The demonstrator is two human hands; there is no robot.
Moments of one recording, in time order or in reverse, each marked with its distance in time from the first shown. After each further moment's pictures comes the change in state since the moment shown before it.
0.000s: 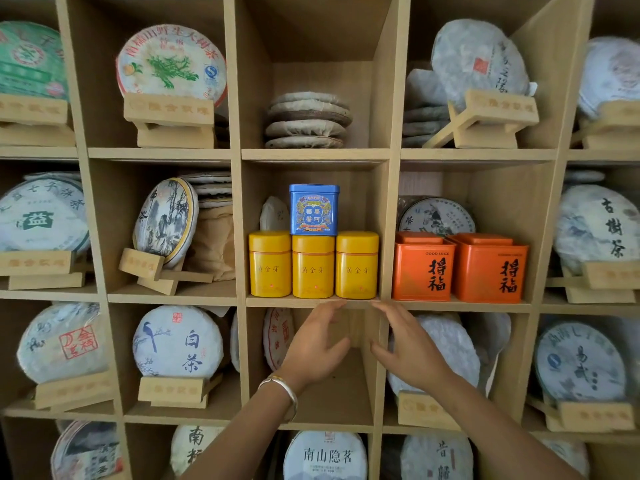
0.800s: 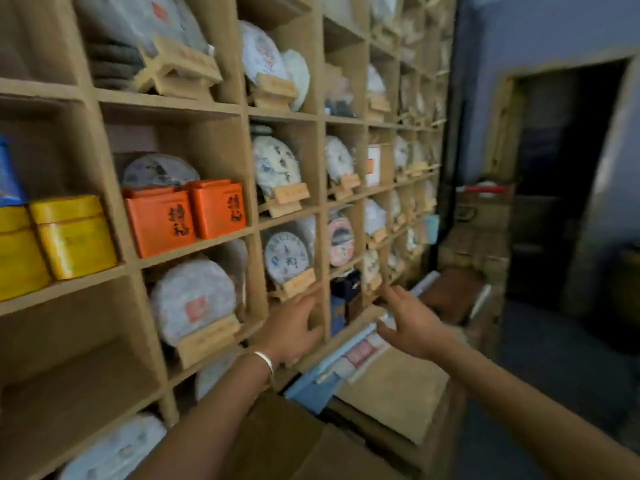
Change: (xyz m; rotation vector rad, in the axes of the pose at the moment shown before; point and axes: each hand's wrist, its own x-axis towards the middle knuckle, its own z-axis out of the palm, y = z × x) left_hand -0.068 0.181 0.167 -0.207 -0.638 0.587; right_hand -0.296 -0.082 -0.207 -0.749 0.001 0.828
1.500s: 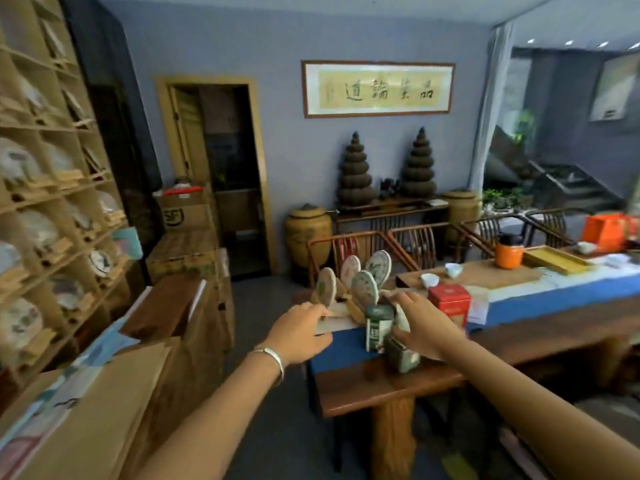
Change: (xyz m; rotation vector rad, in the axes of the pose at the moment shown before) left_hand 0.045 0.508 0.262 -0.213 -0.419 0.776; right_hand -0.469 0.206 -0.277 -0.412 0.098 0.979
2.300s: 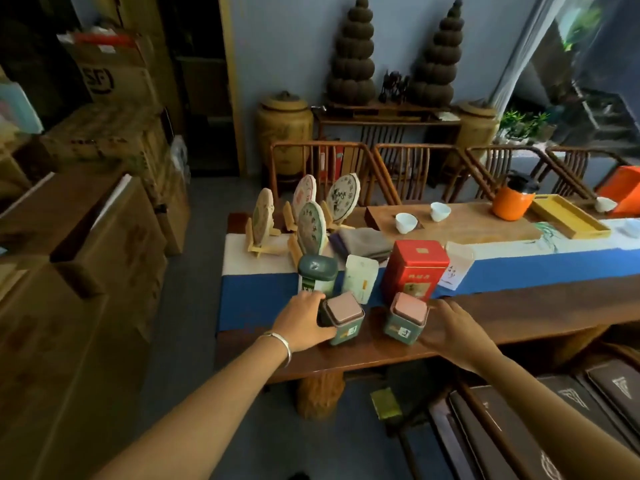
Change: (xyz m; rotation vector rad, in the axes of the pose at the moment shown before) left_hand 0.225 0.041 0.283 -0.290 -0.240 -0.260; right_hand 0.071 0.343 0.114 0.032 -0.385 0.343
